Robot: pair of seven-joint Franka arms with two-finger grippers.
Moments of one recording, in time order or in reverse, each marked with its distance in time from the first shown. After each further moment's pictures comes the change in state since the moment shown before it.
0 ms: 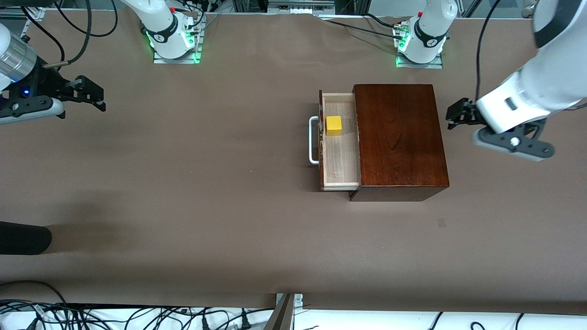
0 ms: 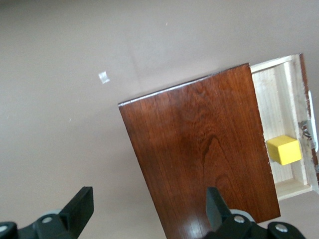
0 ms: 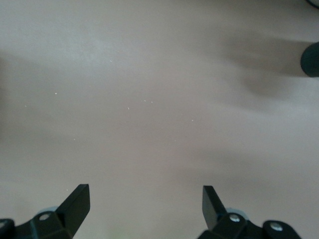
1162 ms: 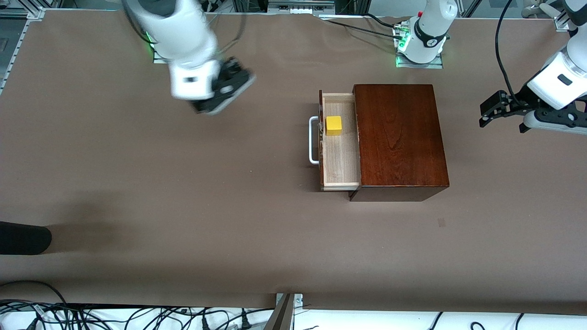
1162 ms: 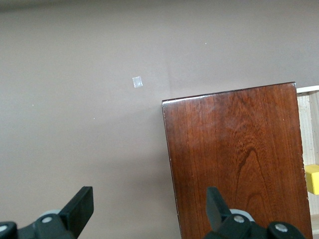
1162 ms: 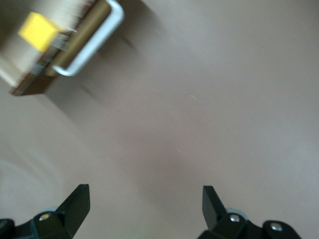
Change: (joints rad) left arm -0.082 -0.250 0.214 -0.370 -0.021 0.245 -0.035; right arm 0.479 0.200 0.106 0.085 0.071 0.092 -0.037
